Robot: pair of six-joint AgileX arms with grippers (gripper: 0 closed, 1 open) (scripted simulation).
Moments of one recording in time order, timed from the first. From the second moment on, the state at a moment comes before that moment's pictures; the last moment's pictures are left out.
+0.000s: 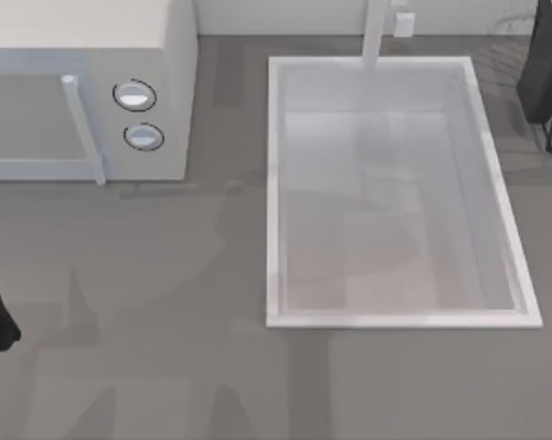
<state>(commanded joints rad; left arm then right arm) 0.00 0.00 0.00 0.00 0.00 0.00 -0.42 1.31 1.32 -0.01 -0.40 0.02</state>
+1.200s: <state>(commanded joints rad) 0.00 0.00 0.00 0.00 0.00 0.00 -0.31 1.80 0.98 0.82 -0.28 0.02</state>
